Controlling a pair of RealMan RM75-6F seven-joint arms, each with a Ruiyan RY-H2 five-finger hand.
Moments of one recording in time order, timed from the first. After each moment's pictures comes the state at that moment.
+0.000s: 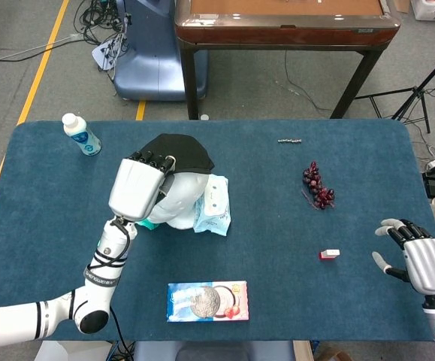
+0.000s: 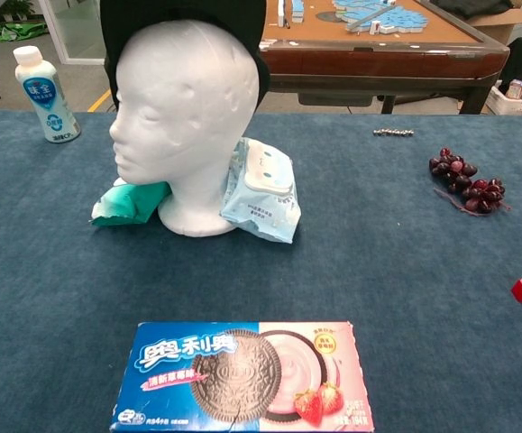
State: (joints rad) left arm -0.83 -1.51 -0.40 -1.74 1.31 1.39 0.82; right arm 0.10 -1.16 0.06 -1.48 -1.59 1.55 0.08
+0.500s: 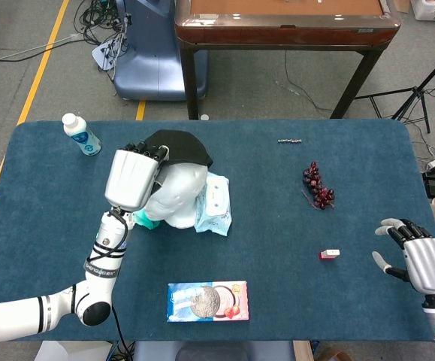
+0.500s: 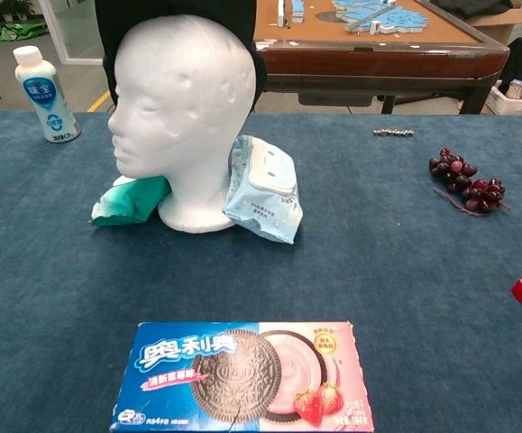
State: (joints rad) left arm -0.85 -1.51 -0.42 -1.70 1.25 1.39 0.82; right arm 0.10 -1.16 0.06 -1.47 -1.59 1.55 0.08
